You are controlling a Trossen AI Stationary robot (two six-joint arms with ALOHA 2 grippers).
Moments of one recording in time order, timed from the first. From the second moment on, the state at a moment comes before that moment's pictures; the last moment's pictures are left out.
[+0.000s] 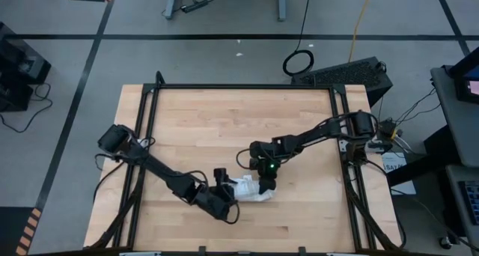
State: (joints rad) left arm -0.52 1.84 1.06 -0.08 -0.52 -0.25; right arm 0.03 1.90 0.96 -0.08 -0.79 0.54
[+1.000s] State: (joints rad) left arm -0.32 1.84 1.01 -0.07 -0.11 -0.43; right arm 0.03 1.66 0.96 -0.35 -0.58 0.37
